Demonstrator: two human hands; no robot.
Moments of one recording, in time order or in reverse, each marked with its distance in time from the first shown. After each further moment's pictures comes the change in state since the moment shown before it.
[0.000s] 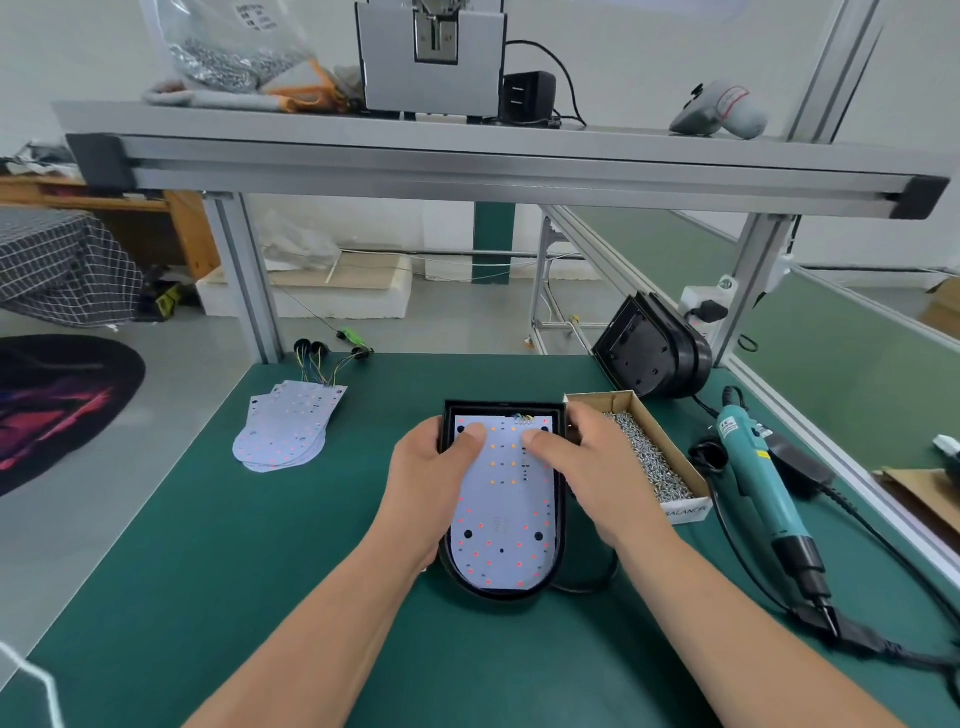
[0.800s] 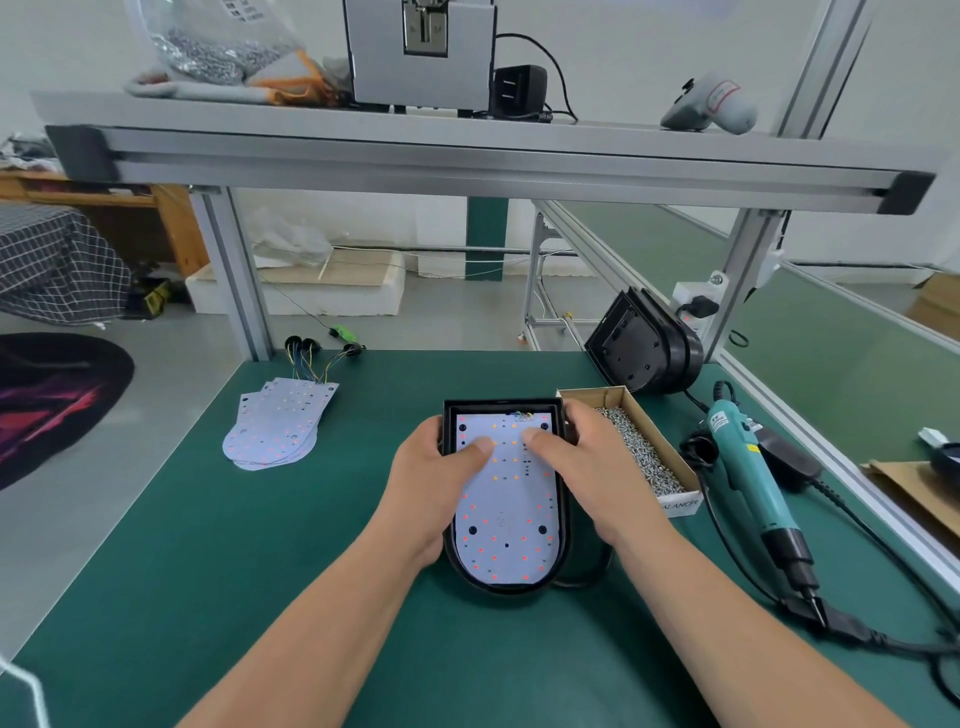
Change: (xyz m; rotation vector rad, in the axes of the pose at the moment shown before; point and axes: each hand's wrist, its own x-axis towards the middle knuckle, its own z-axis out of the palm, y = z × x) left_hand 0.001 -0.005 0.005 -0.012 -0.026 -0.123; right_hand 0.000 0.010 -0.003 0.088 -0.020 0.069
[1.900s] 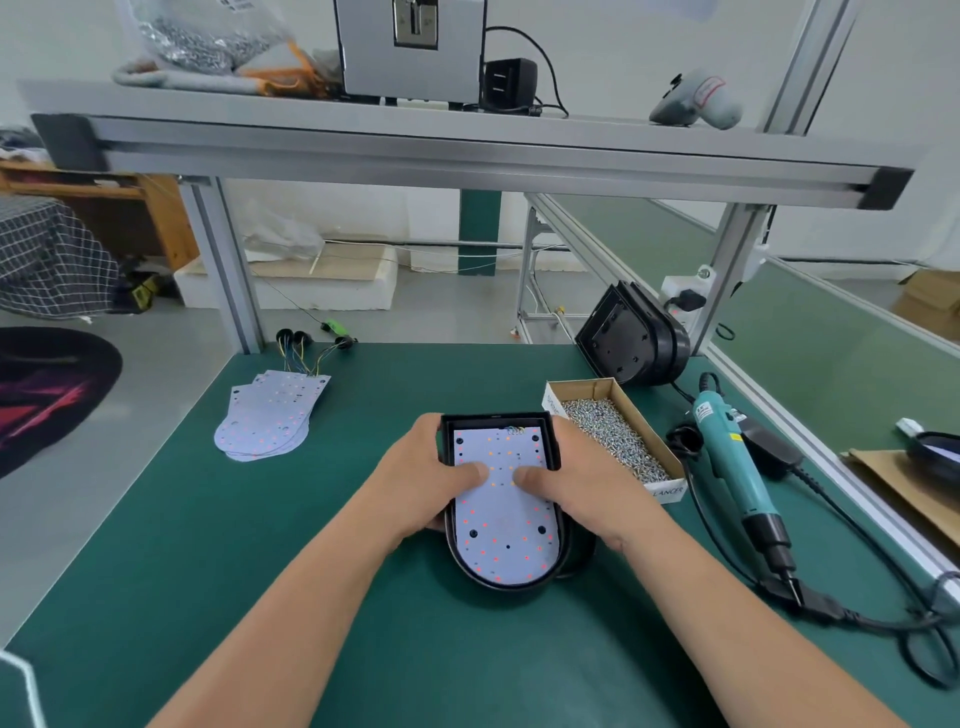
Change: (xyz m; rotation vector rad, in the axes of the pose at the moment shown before) left_hand 0.003 0.002 -0.021 0.415 -0.144 -0.062; right_hand -0.013 0.009 -0.013 -0.186 -0.238 0.098
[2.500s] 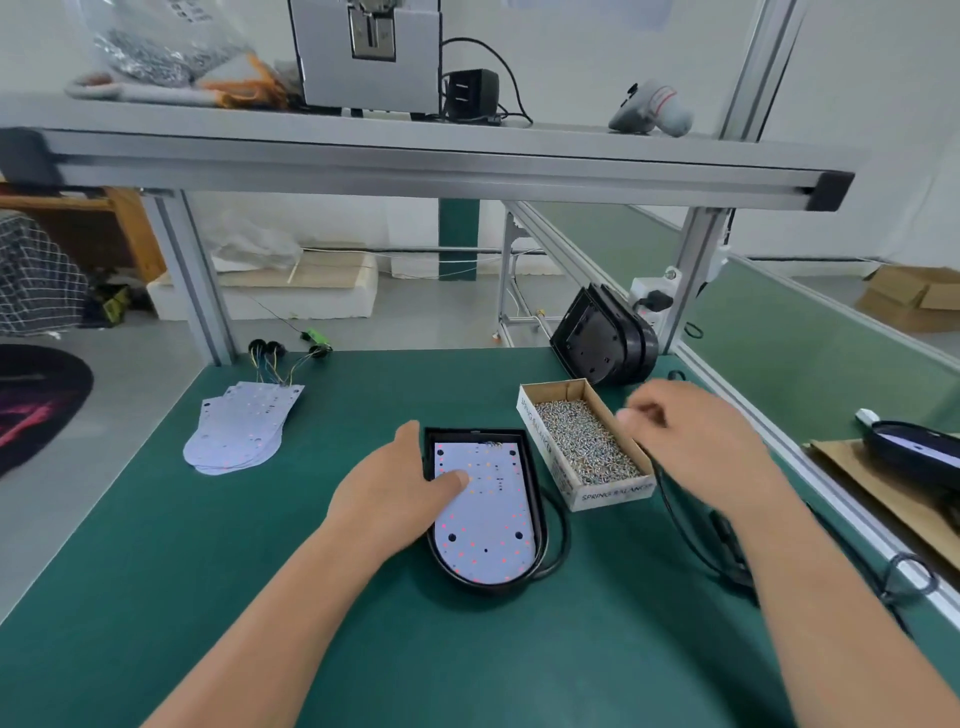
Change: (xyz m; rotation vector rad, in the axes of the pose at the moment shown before) left_hand -0.010 0.013 0.009 0.628 0.153 0.079; right_hand -0.035 -0.004 -0.114 -0.723 0.386 -0.044
